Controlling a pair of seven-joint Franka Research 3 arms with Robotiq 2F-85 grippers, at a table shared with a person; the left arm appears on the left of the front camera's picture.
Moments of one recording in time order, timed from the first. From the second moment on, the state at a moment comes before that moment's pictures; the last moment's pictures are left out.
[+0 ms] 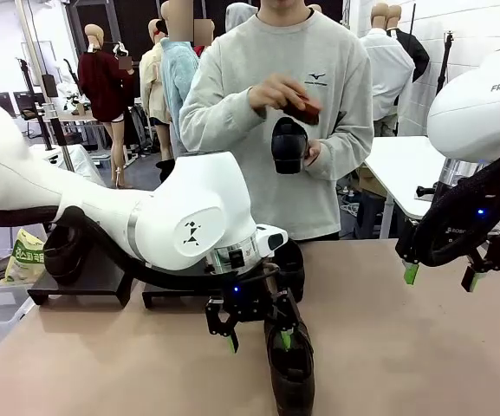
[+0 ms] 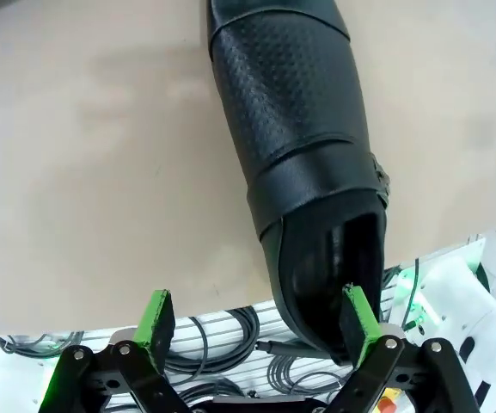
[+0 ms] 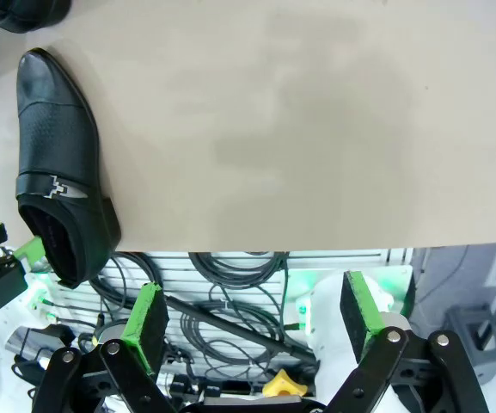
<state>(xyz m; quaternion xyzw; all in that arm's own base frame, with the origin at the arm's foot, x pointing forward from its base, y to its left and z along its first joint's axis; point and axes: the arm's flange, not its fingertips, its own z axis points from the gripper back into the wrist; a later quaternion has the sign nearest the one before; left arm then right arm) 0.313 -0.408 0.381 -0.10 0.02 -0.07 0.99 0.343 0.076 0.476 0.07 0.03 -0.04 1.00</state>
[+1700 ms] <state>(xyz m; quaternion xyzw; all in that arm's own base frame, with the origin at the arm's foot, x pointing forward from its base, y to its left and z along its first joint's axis) 0.314 -0.431 0.356 -0.08 0.04 -0.09 0.99 0.343 0.076 0.476 0.07 0.03 -0.04 1.00</state>
